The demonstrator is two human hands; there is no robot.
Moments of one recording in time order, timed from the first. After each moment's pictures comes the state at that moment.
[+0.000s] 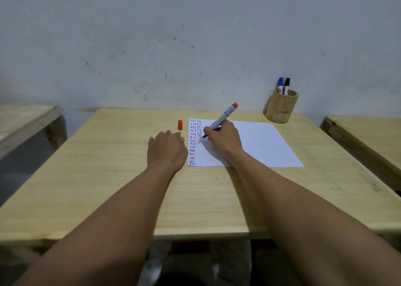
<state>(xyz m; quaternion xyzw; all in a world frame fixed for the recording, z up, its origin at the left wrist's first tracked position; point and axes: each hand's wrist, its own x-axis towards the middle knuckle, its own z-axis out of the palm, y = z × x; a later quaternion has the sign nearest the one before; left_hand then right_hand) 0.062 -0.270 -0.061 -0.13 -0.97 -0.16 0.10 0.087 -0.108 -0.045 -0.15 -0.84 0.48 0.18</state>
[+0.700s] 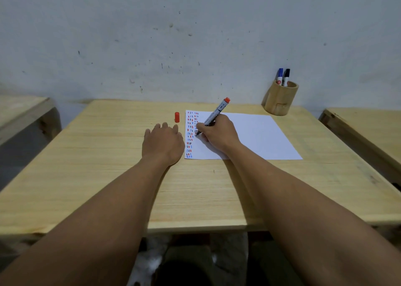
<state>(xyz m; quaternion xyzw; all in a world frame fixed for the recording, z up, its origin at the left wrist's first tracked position) 0.056 -0.272 -0.067 -0.14 -0.98 -0.10 0.06 0.087 -0.109 -0.047 -0.11 -0.88 0.44 0.16</state>
